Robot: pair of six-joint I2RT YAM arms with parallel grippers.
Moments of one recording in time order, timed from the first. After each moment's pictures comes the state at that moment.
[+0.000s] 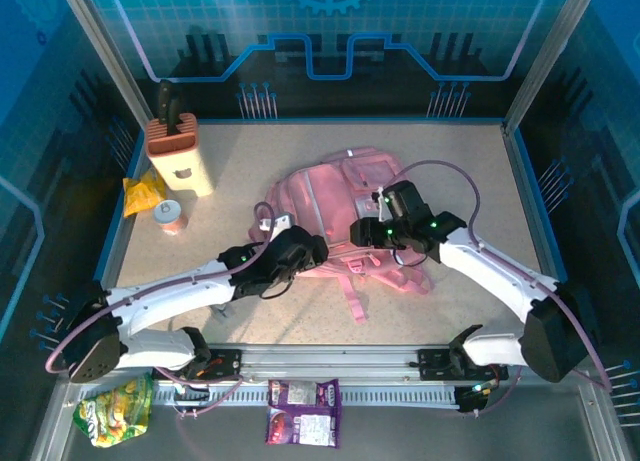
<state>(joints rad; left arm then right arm) -0.93 1.25 0.82 -0.42 -0.34 -1.16 0.56 1.31 0.93 -0.51 -0.22 0.57</state>
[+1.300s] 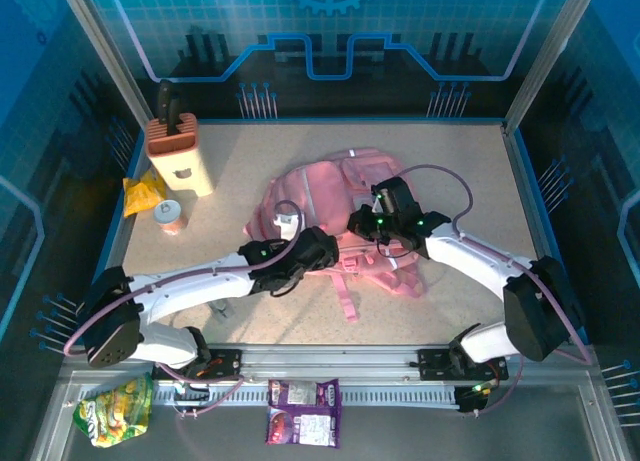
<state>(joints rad) -0.99 1.38 0.94 -0.53 -0.48 -1.07 0.55 1.41 0.89 -0.23 -0.27 0.91</state>
